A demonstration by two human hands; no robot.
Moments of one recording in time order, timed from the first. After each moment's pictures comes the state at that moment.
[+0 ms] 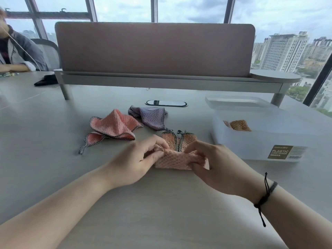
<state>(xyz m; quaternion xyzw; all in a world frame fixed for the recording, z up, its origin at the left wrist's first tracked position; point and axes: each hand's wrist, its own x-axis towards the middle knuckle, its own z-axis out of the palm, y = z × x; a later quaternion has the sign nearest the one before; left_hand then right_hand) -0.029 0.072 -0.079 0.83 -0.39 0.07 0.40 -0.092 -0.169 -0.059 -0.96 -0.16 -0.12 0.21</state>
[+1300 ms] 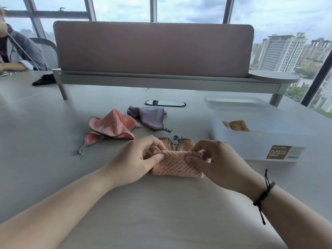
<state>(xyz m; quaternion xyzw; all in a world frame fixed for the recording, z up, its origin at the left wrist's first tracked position) -0.024 0.069 -0.086 0.83 -0.31 0.03 0.47 -0.086 -0.171 -0.060 -0.95 -0.08 -0.13 0.29</state>
